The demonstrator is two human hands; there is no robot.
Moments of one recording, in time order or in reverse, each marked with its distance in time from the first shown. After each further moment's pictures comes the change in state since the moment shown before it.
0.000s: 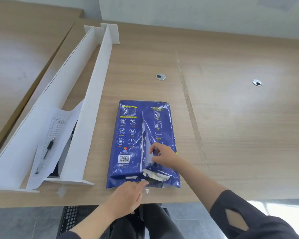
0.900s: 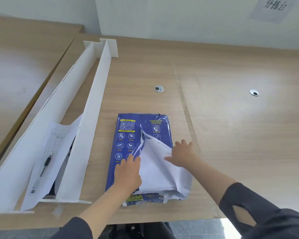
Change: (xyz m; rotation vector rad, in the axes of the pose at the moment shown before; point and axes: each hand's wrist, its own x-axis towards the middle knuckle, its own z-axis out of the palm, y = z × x) left_hand 0.088 -0.013 -0.065 0.066 -0.148 -0.597; right_hand 0.023 -0.001 -0.064 -1.079 -0.002 0.256
